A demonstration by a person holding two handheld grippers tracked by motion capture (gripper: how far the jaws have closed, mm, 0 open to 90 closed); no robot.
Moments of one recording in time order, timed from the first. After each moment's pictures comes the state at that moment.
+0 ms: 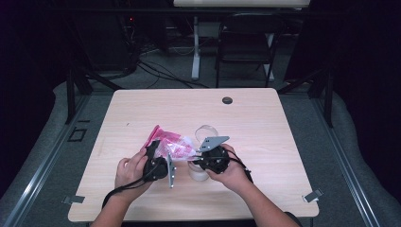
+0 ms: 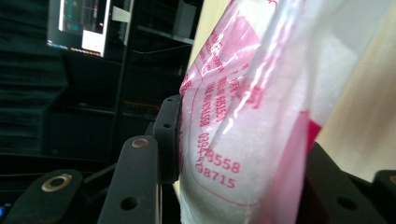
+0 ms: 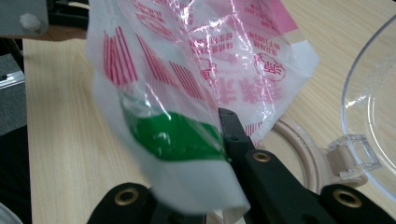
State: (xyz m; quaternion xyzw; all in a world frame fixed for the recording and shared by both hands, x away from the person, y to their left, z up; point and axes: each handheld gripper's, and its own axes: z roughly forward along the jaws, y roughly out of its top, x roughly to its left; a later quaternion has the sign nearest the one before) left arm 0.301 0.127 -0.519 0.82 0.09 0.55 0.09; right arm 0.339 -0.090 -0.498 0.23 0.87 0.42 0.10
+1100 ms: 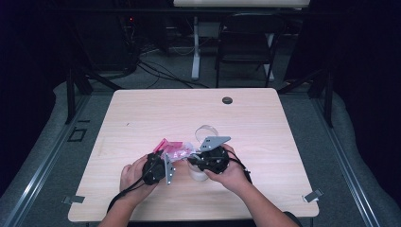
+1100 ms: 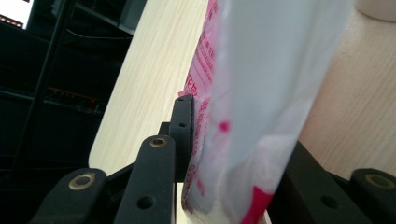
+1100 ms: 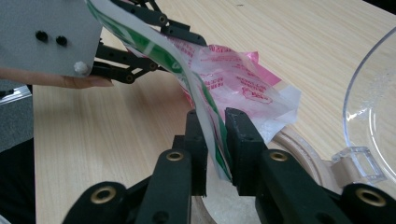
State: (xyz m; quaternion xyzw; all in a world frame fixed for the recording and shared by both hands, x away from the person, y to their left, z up) left arm 0.310 0.132 -0.540 0.87 0.14 0.45 0.14; right arm 0.338 -0.090 -0.498 0.23 0.86 0.44 0.10
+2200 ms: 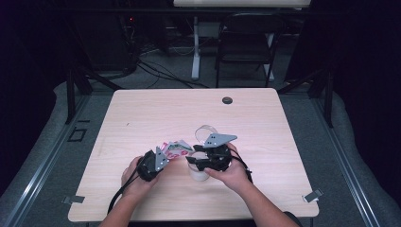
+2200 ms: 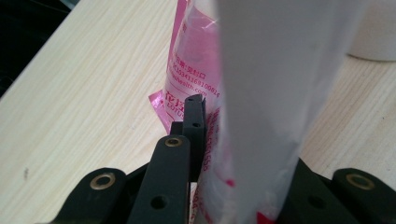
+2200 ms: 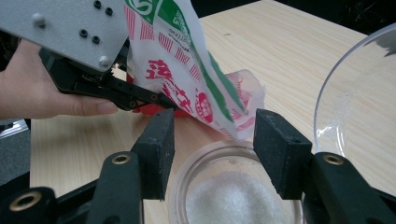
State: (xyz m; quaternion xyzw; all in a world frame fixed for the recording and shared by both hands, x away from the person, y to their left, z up) left arm 0.334 0.154 -0.550 0.88 0.25 0.30 0.26; right arm 0.343 -0.096 -0.496 0.25 0.83 0.50 0.11
